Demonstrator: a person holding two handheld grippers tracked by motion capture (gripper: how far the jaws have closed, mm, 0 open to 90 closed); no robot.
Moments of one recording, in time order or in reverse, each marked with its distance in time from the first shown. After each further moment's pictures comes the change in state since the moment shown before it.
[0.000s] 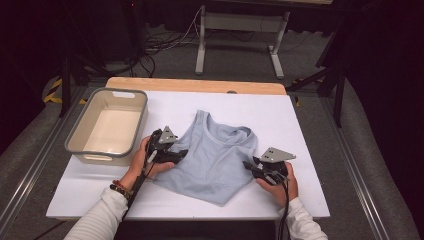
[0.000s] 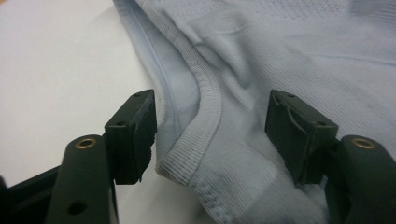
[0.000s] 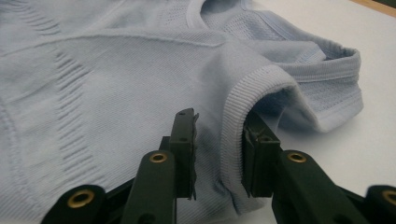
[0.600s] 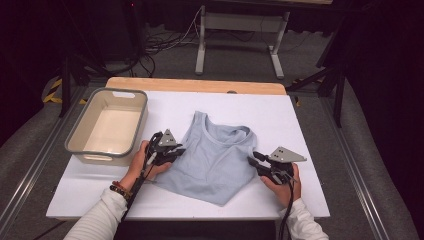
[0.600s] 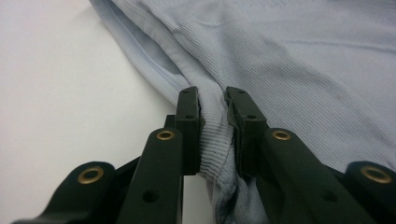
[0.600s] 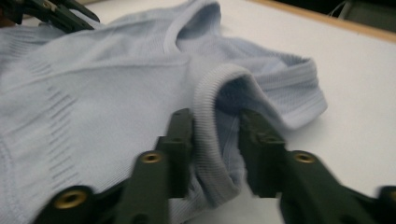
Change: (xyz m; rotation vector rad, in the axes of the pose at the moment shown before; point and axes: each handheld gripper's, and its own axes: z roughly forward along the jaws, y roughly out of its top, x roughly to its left) left arm -0.006 -0.005 -0.007 -0.005 -0.035 0.046; right arm -0.008 -0.005 -0.013 -0.128 -0.035 0.063
